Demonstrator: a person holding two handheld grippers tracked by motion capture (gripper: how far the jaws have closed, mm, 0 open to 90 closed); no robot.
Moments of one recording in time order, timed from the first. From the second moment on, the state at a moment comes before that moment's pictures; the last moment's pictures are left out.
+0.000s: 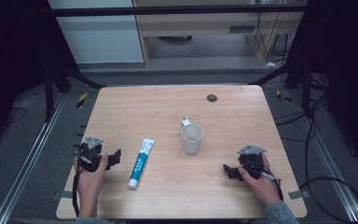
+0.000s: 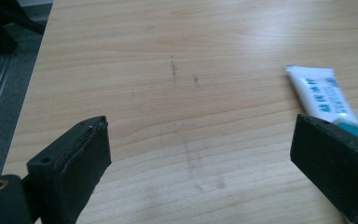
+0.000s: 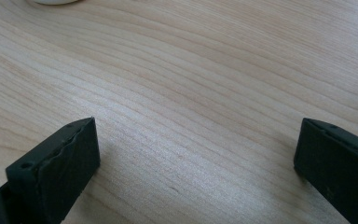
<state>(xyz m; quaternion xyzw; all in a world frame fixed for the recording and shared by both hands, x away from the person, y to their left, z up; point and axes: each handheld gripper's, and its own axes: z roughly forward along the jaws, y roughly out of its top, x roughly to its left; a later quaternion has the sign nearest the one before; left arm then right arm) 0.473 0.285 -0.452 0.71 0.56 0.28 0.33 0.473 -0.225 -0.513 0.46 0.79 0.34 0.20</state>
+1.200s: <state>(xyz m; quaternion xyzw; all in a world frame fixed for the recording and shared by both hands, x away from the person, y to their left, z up) 0.501 0.174 -0.441 0.84 0.46 0.17 0.22 0.473 -0.225 -0.513 0.46 0.79 0.34 0.20</state>
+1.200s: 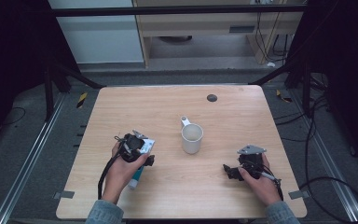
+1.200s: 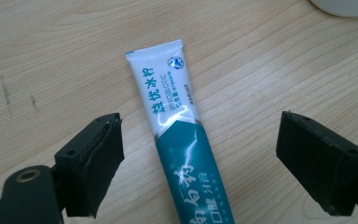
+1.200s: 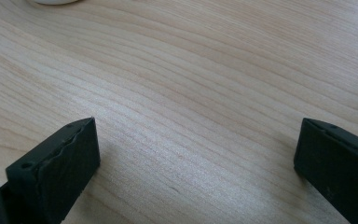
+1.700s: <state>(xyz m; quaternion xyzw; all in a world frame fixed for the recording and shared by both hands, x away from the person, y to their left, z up) 0.520 0.176 -0.455 0.84 0.49 0.16 0.17 0.473 -0.225 -0.513 0.46 0.79 0.34 0.20</state>
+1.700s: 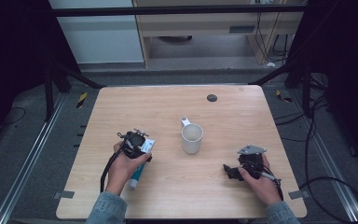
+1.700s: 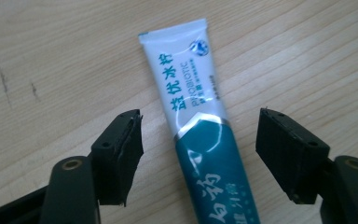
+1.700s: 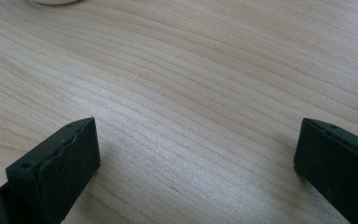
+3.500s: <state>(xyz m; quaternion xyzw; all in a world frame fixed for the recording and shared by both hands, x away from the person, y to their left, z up) 0.525 0.174 -0.450 0.85 0.47 0.12 0.21 0.473 -0.225 -0.513 0.46 0.79 0.34 0.20</state>
